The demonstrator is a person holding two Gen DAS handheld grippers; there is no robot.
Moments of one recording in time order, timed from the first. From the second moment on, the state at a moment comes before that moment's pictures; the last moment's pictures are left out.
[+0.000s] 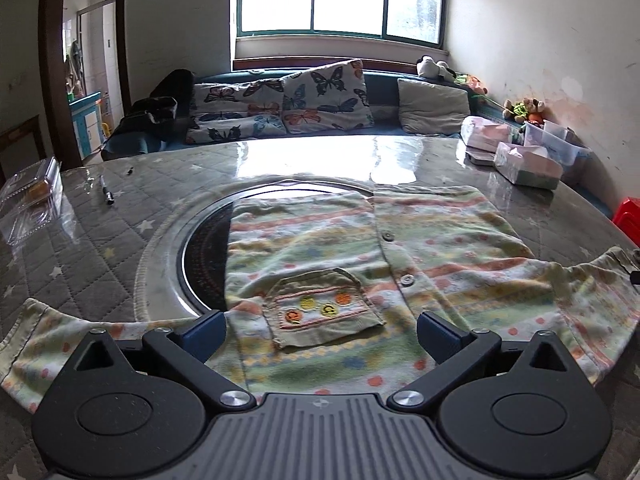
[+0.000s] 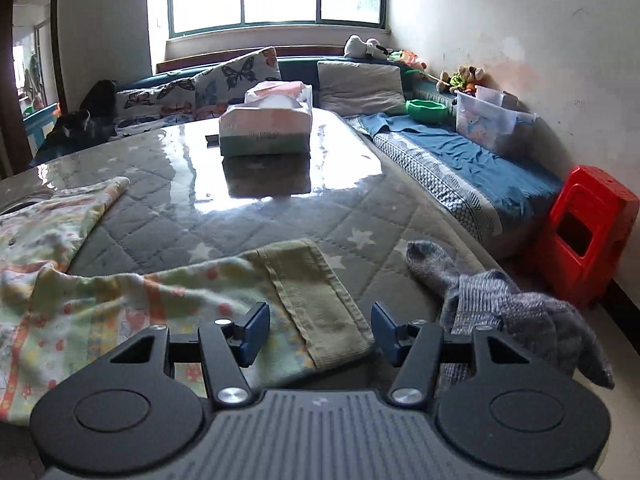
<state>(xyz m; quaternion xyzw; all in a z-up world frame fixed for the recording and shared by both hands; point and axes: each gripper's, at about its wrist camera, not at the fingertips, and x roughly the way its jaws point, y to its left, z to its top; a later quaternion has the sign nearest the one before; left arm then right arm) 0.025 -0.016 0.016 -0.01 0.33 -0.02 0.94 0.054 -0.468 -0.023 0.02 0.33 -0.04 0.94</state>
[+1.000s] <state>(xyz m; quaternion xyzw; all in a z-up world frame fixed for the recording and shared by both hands) 0.024 -0.050 0.006 0.00 0.35 -0.07 0.94 0.020 -0.361 0.102 0.02 0.21 0.18 0.96</state>
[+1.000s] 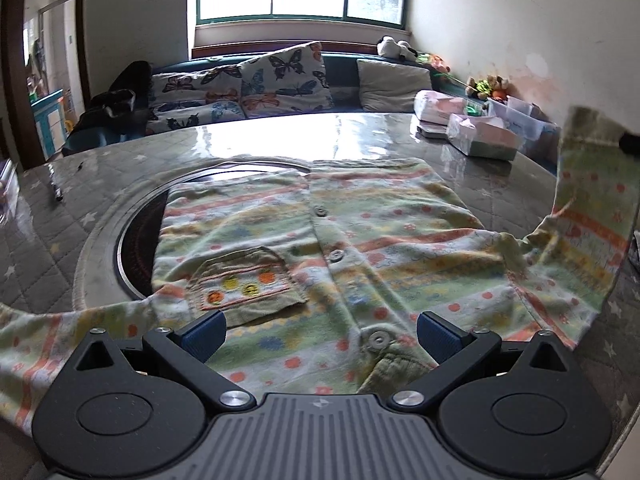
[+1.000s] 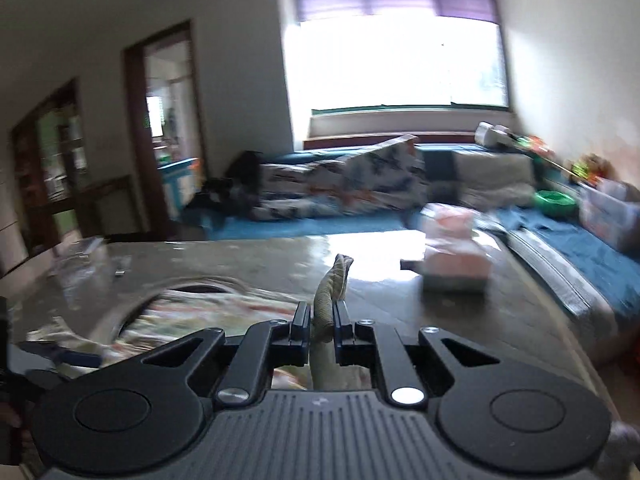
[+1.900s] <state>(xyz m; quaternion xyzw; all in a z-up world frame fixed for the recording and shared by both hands) -0.003 0.037 0.009 -0.08 0.32 0.03 0.94 0.025 -0.185 0.092 -0.06 0.25 0.39 0.88</state>
